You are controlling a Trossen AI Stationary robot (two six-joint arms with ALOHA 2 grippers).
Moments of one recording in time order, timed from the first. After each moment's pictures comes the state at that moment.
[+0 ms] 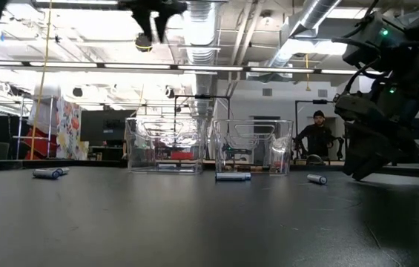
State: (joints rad) left arm 0.40 1.81 2.27 -1.56 -0.72 -0.57; right arm 0.11 1.20 0.39 -0.25 0.26 1.07
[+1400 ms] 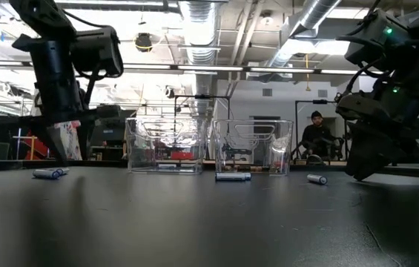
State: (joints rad) left arm 0.13 1.26 0.59 -0.64 -0.28 -1.63; right arm 0.13 1.20 0.39 -0.25 0.26 1.06
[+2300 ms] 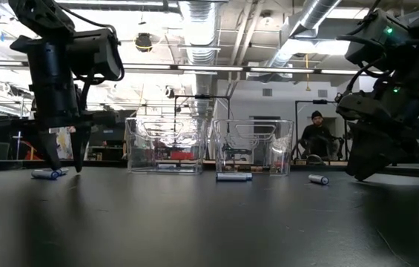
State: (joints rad) left arm 0.02 1.36 0.59 -0.63 -0.21 -1.74; right arm 0.13 1.20 0.39 -0.25 0.26 1.06
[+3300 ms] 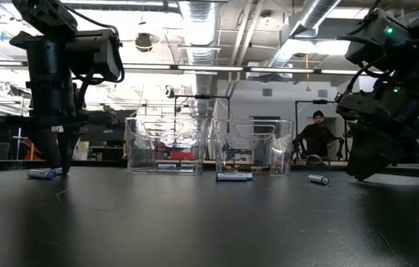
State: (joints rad) left arm 0.02 1.36 0.62 -0.69 -0.23 -1.71; right arm 0.13 1.20 0.39 -0.25 0.26 1.06
